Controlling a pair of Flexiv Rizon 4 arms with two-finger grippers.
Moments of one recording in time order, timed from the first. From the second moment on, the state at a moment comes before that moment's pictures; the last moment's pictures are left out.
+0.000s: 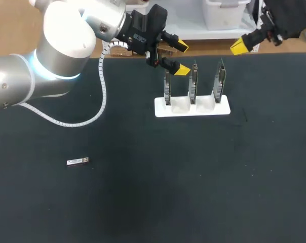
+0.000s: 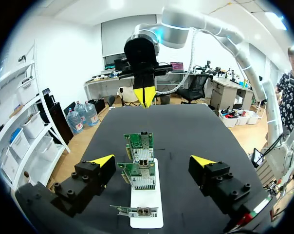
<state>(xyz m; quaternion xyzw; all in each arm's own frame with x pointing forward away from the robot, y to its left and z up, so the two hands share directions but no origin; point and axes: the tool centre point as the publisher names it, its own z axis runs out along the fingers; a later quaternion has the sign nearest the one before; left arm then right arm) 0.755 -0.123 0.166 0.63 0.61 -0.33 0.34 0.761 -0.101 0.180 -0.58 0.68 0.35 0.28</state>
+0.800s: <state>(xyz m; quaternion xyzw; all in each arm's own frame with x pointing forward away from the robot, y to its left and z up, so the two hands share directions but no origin) 0.755 -0.123 0.166 0.63 0.61 -0.33 0.34 0.769 -0.109 0.168 -0.59 0.67 0.36 0.26</state>
